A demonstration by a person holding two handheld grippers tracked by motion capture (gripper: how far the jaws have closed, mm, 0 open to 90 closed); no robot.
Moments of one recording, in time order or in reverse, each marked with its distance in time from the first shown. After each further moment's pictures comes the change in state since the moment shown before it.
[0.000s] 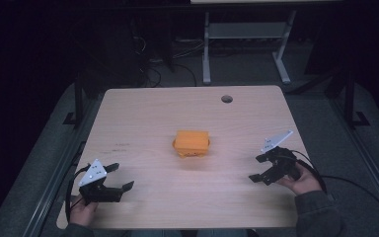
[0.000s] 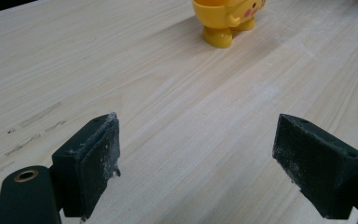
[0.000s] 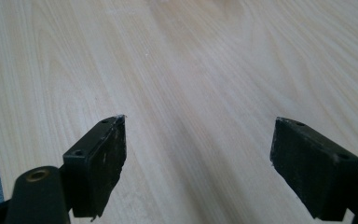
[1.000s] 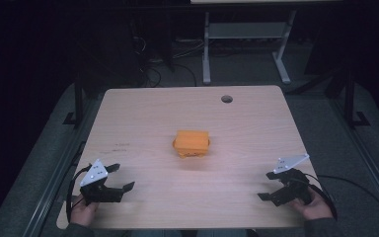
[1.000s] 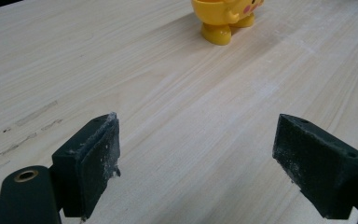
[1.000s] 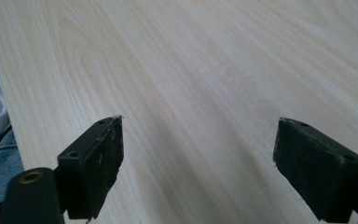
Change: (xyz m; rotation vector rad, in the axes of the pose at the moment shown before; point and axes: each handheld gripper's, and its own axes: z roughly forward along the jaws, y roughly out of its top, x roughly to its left) left arm -0.001 -0.001 0.002 0.013 -0.006 0.009; right arm 0.029 -0.059 -0.001 -0.049 -0.044 0.082
